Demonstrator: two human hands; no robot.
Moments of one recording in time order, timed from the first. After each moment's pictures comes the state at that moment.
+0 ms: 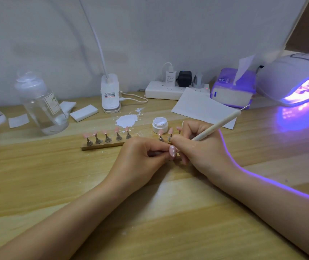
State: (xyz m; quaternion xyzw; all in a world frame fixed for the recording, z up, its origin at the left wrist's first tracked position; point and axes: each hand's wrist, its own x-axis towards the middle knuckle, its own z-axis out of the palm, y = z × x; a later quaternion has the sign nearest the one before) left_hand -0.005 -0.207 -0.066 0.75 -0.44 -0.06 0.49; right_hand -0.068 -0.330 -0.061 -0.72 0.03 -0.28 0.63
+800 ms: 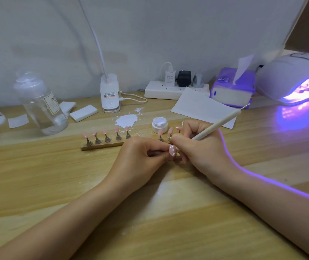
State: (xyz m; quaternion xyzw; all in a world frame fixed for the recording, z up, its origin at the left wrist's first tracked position) left_hand -0.006 -0.208 -0.065 0.75 -0.43 -0.06 0.50; right_hand -0.066 -0.331 -0.062 -0.72 0.03 -0.29 0.63
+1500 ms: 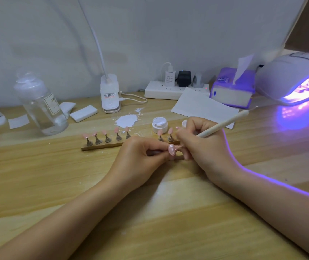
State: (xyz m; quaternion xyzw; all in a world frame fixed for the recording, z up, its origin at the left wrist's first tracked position) left_hand -0.006 -0.209 -0.064 0.76 -0.40 -0.09 0.51; right_hand -0.067 -0.331 -0.060 -0.67 0.06 -0.30 0.68
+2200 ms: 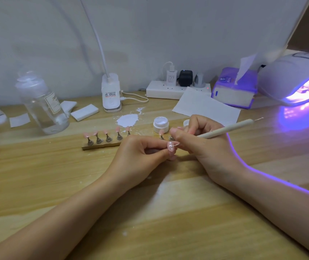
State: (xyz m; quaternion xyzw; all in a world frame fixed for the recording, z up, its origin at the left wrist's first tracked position) left_hand -0.008 -0.207 -0.060 0.75 -0.32 -0.16 0.56; right_hand -0.072 -0.336 -0.062 -0.66 0.02 -0.27 0.70
